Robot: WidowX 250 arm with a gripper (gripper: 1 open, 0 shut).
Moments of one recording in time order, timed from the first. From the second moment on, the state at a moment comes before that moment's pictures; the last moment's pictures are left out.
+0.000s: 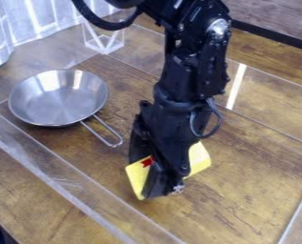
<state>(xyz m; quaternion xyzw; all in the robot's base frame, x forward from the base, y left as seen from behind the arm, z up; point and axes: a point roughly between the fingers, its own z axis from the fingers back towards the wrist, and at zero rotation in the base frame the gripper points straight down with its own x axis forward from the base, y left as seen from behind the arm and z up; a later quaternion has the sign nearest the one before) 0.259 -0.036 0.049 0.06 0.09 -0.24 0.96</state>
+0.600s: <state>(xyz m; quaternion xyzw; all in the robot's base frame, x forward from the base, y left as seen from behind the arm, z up) 0.261 -0.037 0.051 0.07 0.08 -0.25 0.96</state>
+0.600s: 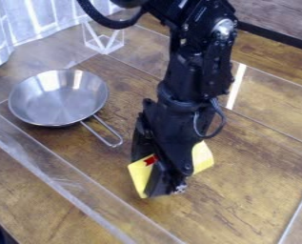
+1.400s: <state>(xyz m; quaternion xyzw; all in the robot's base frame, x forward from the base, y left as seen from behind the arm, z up) 0.286 -0.032 0.069 0.11 0.05 -0.23 0.97</state>
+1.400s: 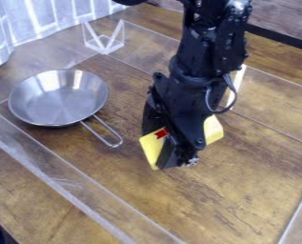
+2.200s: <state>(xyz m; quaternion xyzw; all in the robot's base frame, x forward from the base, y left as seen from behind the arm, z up) 0.290 -0.016 0.081 0.12 0.05 -0.24 0.96</state>
